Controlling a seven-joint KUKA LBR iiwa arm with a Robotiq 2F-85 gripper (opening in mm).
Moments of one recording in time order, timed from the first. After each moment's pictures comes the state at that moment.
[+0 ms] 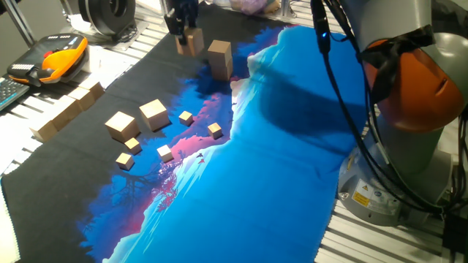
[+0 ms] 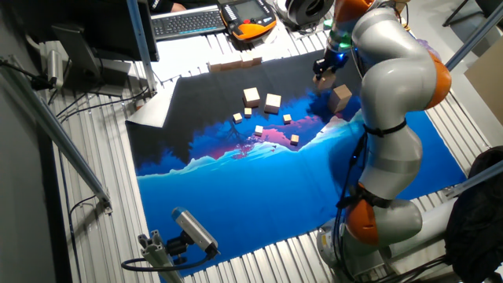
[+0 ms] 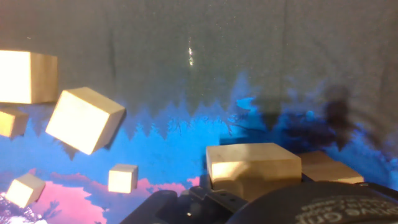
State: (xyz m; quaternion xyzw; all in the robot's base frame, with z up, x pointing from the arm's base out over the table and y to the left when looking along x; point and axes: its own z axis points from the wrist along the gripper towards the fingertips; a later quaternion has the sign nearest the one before) arm 0.616 -0.140 0.209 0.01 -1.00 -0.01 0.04
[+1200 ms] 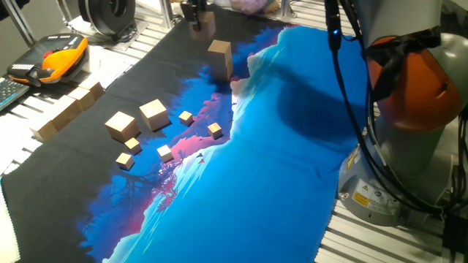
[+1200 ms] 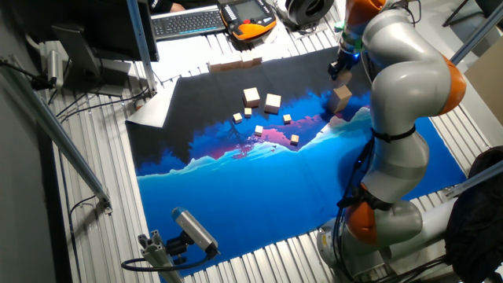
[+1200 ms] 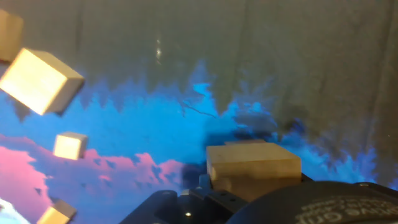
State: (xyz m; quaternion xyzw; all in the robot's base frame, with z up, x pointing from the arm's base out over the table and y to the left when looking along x) arm 0.589 -0.199 0.228 0.08 -1.00 0.04 0.03
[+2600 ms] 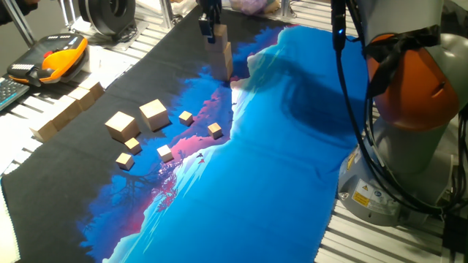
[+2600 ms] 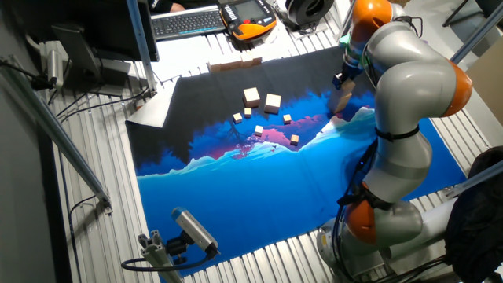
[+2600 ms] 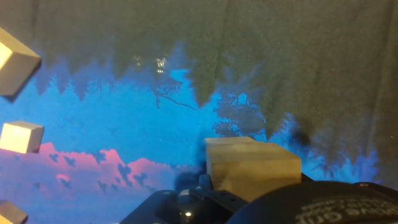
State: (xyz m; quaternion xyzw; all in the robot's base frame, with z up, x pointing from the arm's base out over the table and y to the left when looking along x) arm 0.576 -0.226 0.172 0.10 -0.99 0.04 0.01
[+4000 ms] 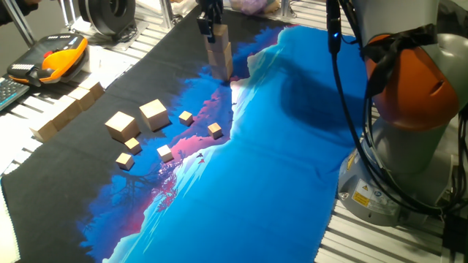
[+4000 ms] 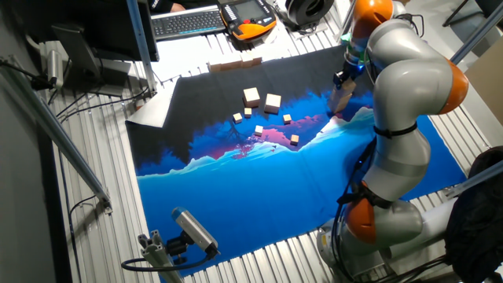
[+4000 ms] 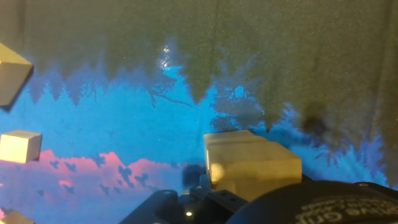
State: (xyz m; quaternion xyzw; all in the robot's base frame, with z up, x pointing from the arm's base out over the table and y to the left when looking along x) arm 0.577 -0.227 0.172 0.05 -1.00 0.04 0.03
